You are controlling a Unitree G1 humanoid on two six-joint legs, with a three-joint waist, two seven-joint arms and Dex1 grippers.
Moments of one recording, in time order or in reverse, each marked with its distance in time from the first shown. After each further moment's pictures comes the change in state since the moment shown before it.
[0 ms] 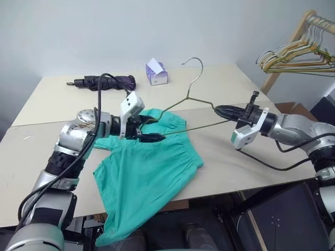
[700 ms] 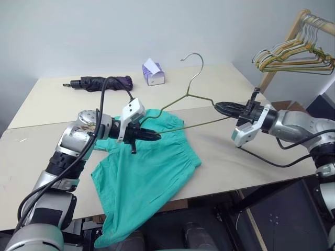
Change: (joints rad) left arm 0.004 0.010 -0.015 0.003 0.074 -0.016 -0.126; right arm -0.032 0.000 0.000 0.026 -0.042 -0.008 -0.040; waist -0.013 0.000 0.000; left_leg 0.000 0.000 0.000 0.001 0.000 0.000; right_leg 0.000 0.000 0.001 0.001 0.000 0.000
